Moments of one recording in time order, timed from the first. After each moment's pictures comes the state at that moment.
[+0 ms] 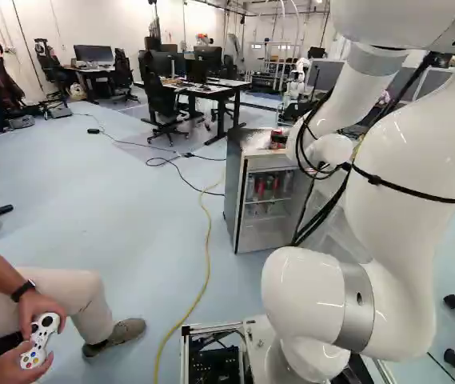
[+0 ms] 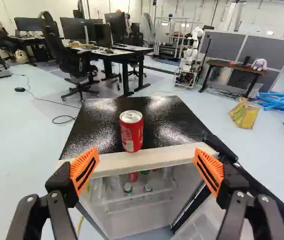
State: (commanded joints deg) arm -26.0 -7.1 -37.2 -21.0 45.0 7.2
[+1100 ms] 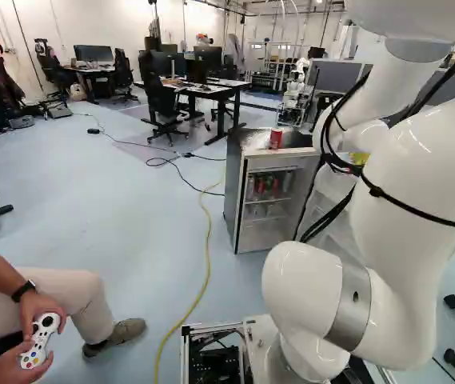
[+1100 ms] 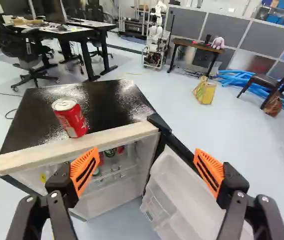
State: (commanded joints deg) arm -35.9 -1.2 -38.6 -21.0 30.6 7.2
